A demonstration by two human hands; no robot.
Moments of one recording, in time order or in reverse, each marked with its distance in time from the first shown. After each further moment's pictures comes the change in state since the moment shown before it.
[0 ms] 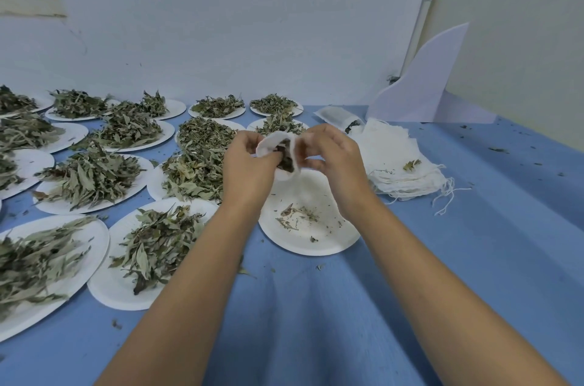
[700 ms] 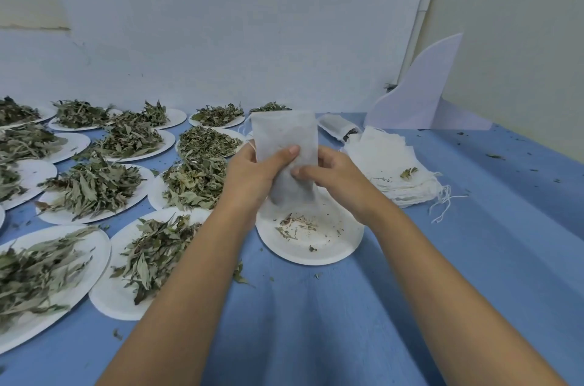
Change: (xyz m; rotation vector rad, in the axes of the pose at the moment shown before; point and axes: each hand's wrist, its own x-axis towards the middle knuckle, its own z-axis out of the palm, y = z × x) left_hand -0.002 0.008 -0.002 -0.269 -0.199 -0.091; right_hand 0.009 0.008 -0.027 -0.175 -0.307 0.128
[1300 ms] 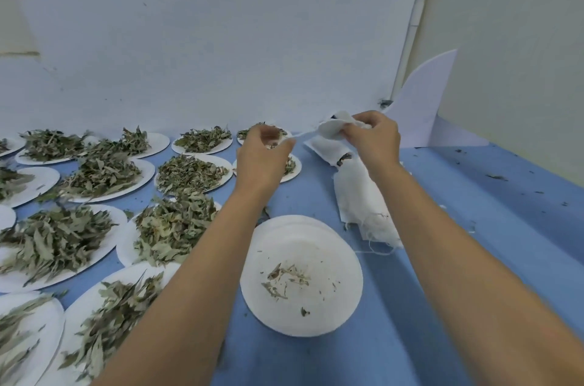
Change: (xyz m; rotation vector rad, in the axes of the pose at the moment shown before) left_hand 0.096 0.007 0.040 0.427 0.077 0.180; right_hand 0.105 0.000 -0.096 -0.233 0.796 -0.005
